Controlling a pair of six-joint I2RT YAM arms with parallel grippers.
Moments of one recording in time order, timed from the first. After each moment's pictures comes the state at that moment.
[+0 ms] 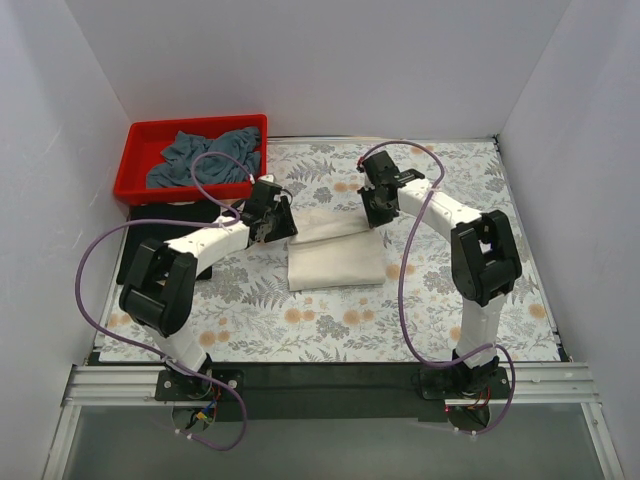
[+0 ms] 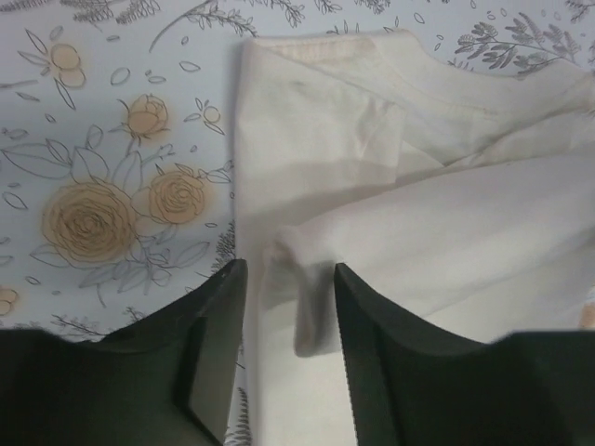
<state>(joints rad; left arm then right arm) -0.46 1.70 1.07 -0.20 -0.05 -0.63 0.49 1.93 1.51 -0.66 0.05 0.16</state>
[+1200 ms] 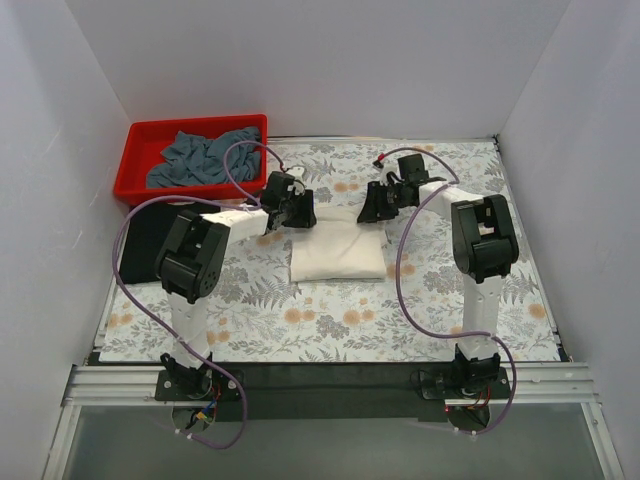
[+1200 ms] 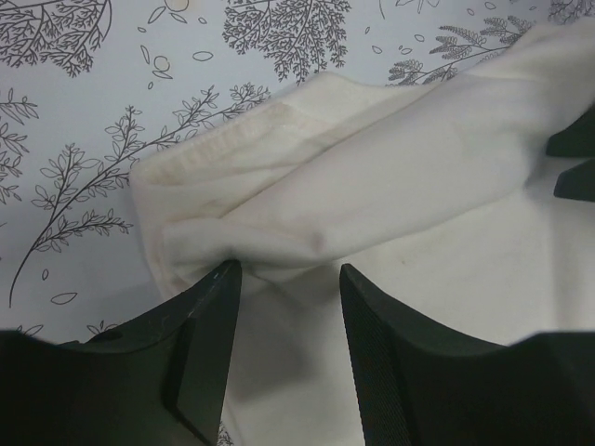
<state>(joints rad) -0.45 2.01 1.25 0.02 0.13 -0.29 0.27 2.12 1.46 -0.31 -0.63 0.11</state>
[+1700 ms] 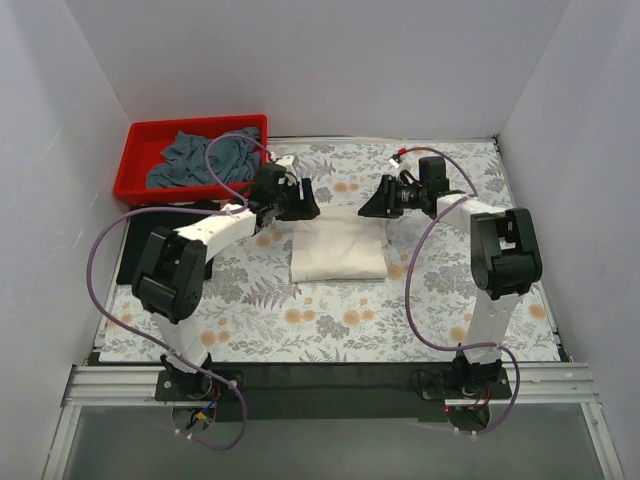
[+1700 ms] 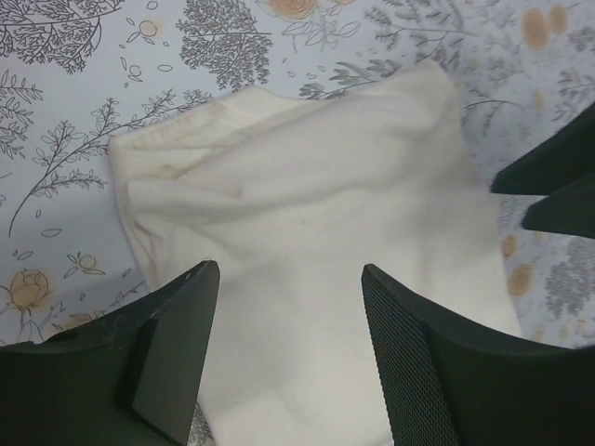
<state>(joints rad) -0.45 1.84 1.23 -0.05 0.17 -0.41 0.19 1.93 1.23 0.01 -0.92 0.39</state>
